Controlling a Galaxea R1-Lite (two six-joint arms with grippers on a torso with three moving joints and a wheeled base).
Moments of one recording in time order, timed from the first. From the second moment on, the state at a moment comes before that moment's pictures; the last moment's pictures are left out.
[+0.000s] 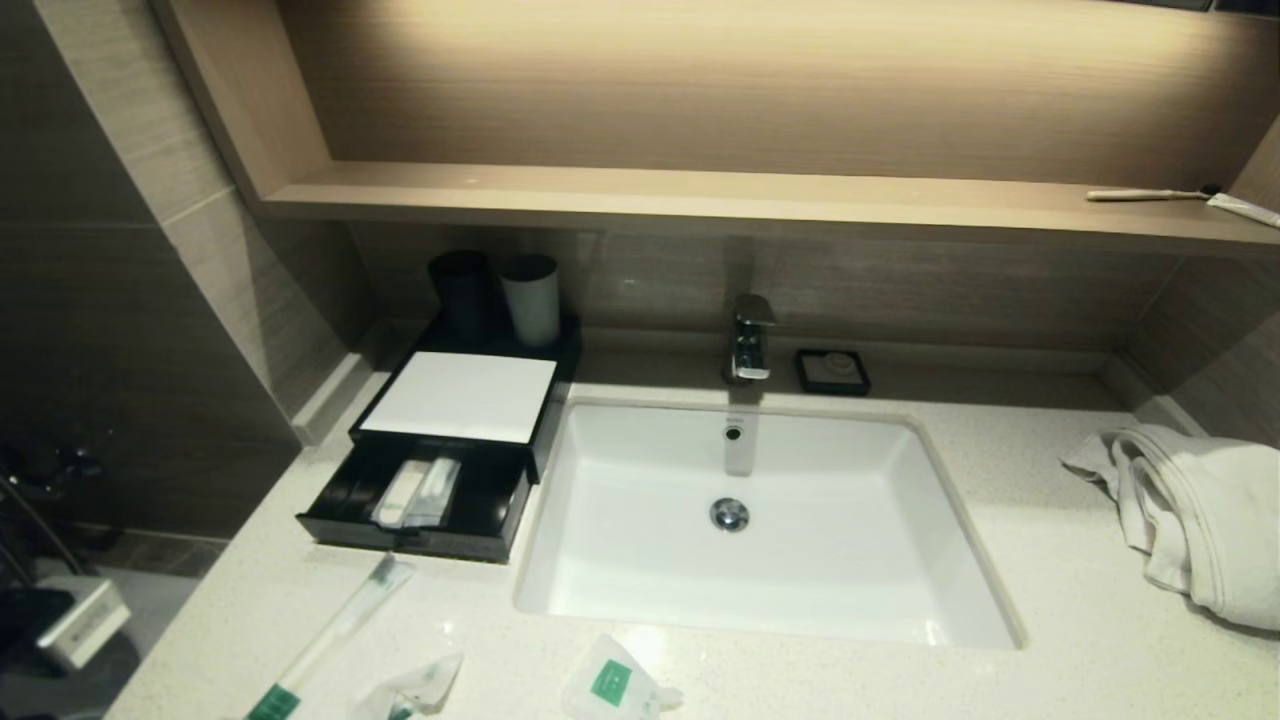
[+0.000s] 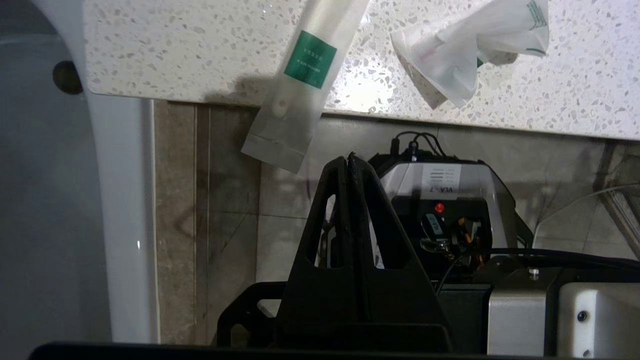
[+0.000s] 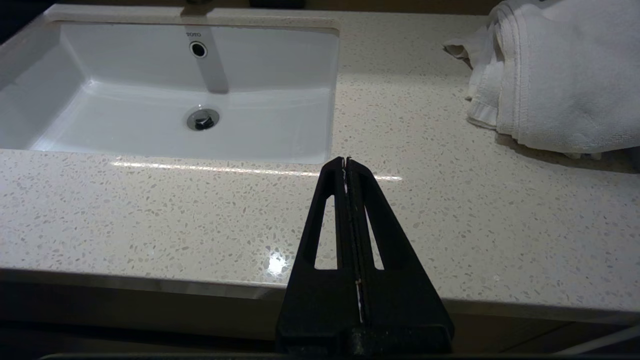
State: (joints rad) left arm -0.16 0.98 -0.43 0.36 0.04 -0.10; right arm 0.00 0.00 0.00 0.00 0.00 0.00
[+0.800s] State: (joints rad) left arm 0.00 1.27 -0.34 0.11 0.00 0.09; right arm 0.00 0.00 0.00 0.00 0.00 0.00
